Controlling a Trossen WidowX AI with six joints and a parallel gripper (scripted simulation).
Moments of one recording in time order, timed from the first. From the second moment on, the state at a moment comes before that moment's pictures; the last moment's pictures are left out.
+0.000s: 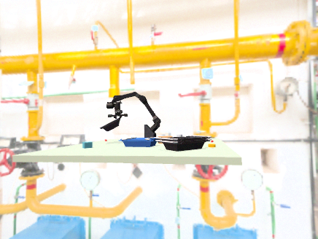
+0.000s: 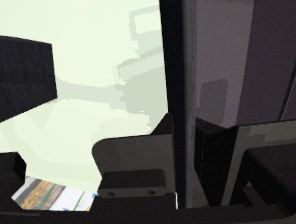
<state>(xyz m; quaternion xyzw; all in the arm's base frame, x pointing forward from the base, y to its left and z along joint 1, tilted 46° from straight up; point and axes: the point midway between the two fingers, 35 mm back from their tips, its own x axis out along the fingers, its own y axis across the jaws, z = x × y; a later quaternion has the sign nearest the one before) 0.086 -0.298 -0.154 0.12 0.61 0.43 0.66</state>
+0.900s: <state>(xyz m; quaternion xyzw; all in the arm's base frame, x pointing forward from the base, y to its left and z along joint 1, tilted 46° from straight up) 0.212 -0.253 -0.081 -0.02 0.54 0.52 0.67</state>
